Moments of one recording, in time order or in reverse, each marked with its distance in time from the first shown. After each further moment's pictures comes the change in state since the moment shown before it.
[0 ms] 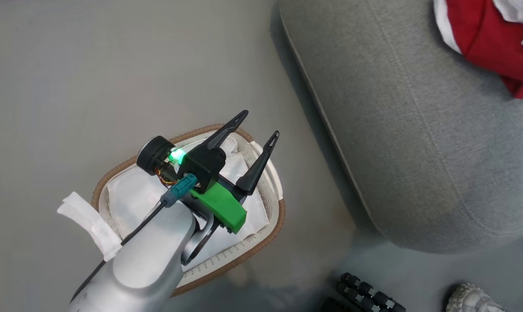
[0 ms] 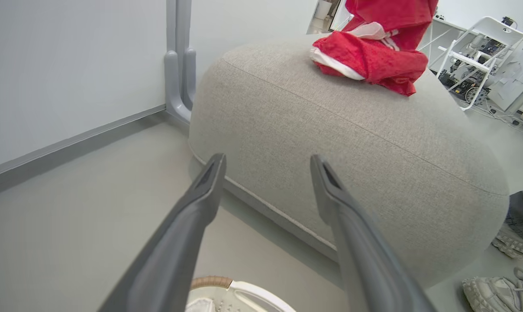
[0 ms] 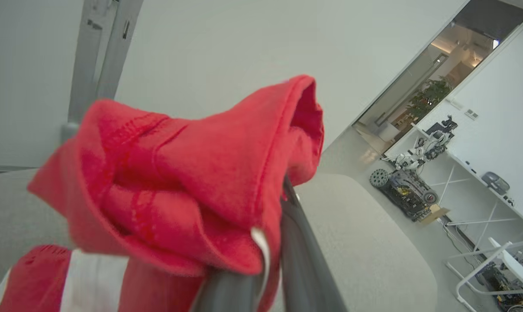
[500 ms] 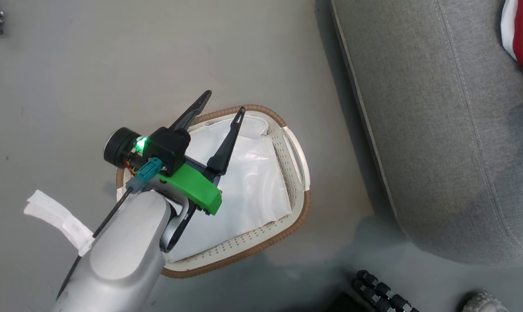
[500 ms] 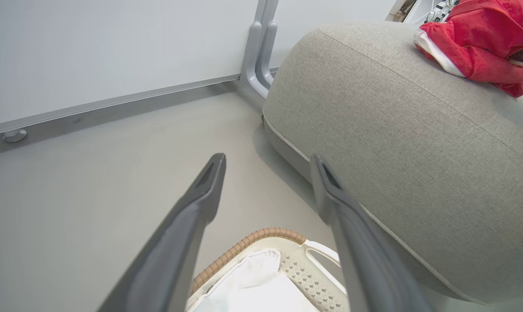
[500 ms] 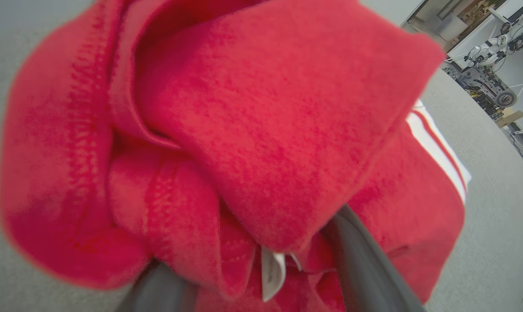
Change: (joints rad) left arm 0.002 0.007 0.135 0.018 0.007 0.000 0.000; right arm 0.204 0.127 -0.198 0.094 -0.011 0.000 -0.011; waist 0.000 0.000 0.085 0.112
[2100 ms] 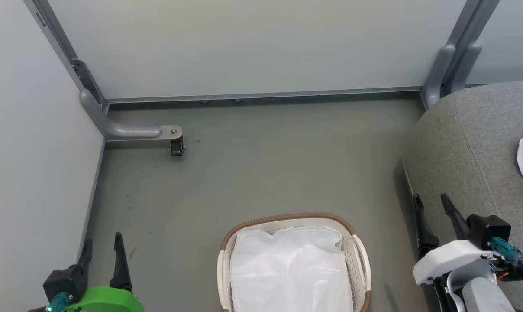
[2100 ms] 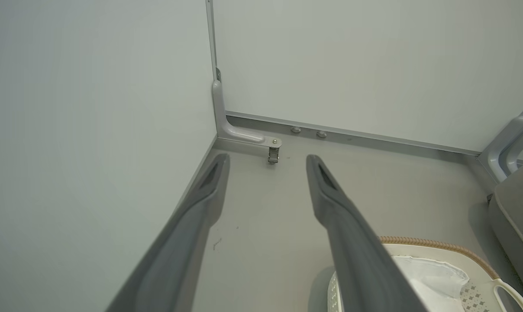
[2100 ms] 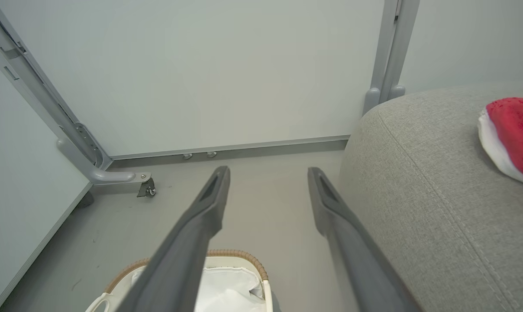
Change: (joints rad) left arm 0.587 -0.170 0.744 0.007 0.221 0.005 0.000; right arm 0.699 0.339 0.339 -0.538 0.254 0.000 -0.001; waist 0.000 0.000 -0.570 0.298
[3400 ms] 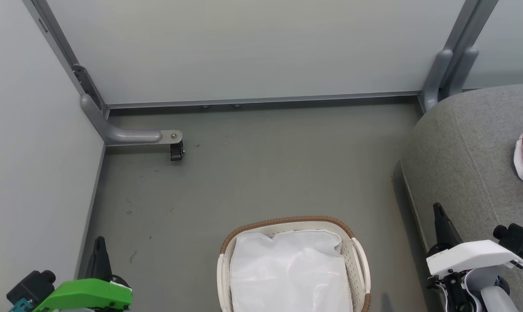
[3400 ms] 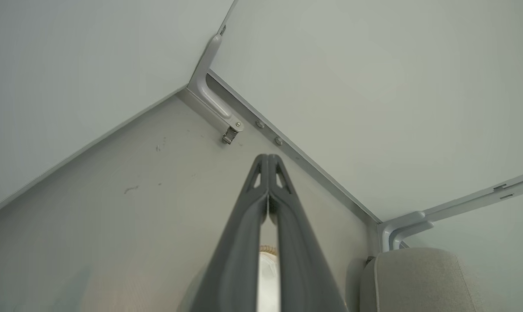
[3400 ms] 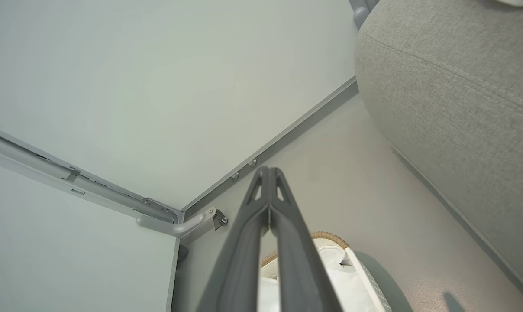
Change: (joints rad) left arm -0.003 -0.011 0.005 -0.040 -0.579 0.000 0.158; right arm 0.037 0.012 -0.011 -0.043 0.580 0.000 0.157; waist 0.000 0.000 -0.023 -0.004
